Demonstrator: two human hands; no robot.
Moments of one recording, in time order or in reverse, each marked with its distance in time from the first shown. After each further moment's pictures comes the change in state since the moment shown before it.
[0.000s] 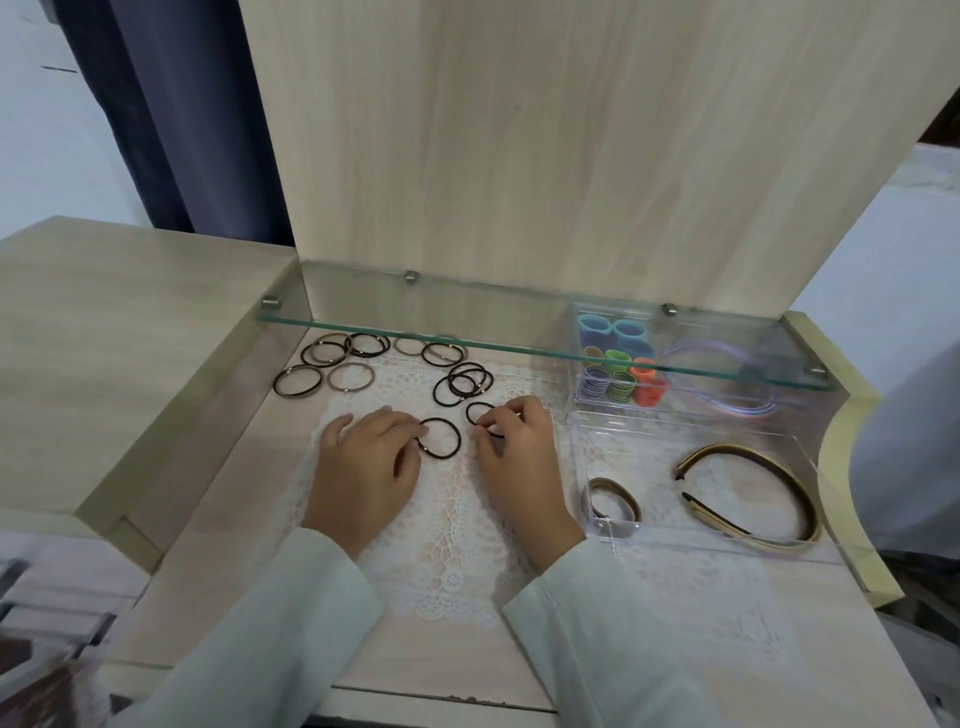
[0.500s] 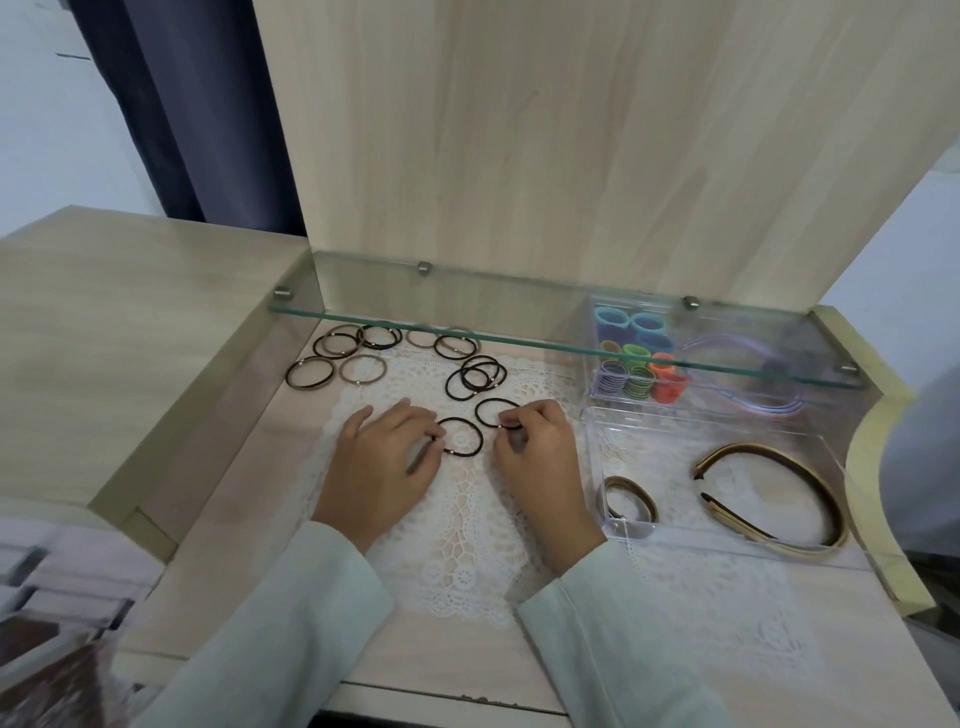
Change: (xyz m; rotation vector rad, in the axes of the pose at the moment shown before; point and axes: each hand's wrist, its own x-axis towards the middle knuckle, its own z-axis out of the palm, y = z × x) left_hand 0.000 -0.002 0.002 -0.144 -0.058 -0.010; right_hand 0.001 0.008 -0.002 0.082 -0.017 0.066
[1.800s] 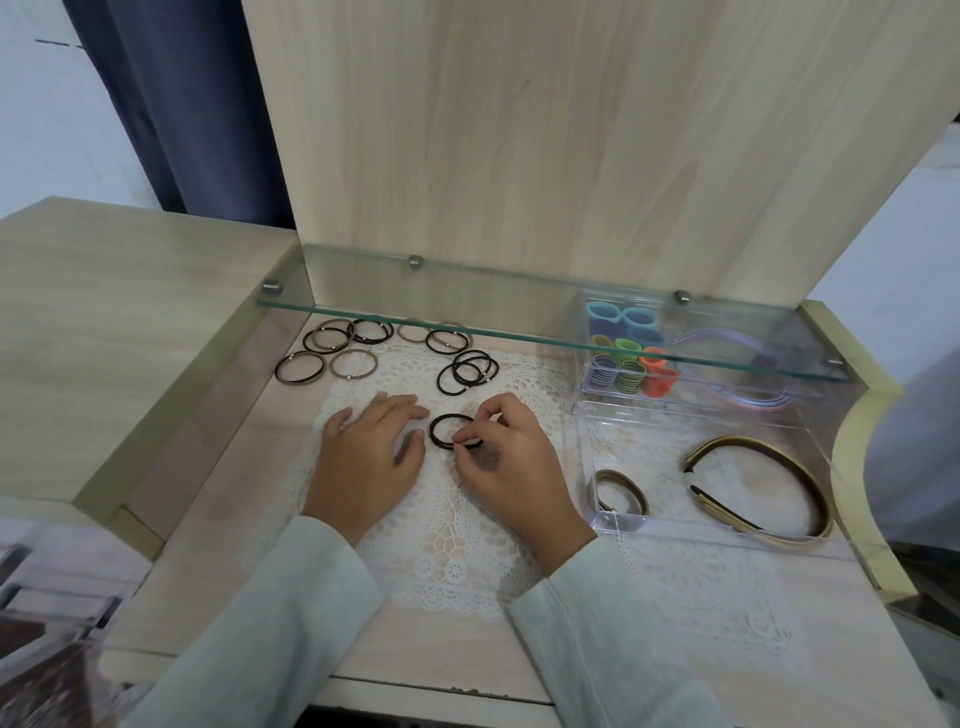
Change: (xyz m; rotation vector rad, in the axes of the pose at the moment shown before) left_hand 0.001 -0.003 0.000 0.025 -0.030 -0.105; right_hand -0.013 -0.009 -0.005 0.032 -0.102 -0.309
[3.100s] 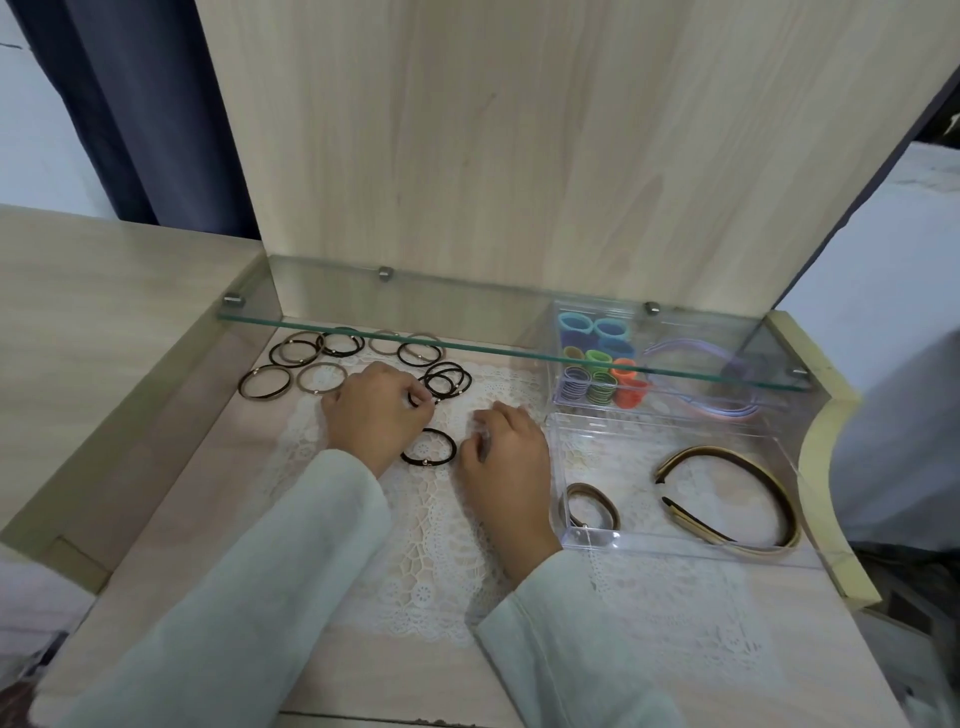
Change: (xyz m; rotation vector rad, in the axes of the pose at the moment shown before) left_hand 0.071 0.044 0.003 0.037 -0.149 -0.320; right_hand 0.008 0.014 0.009 -0.235 0.115 0.415
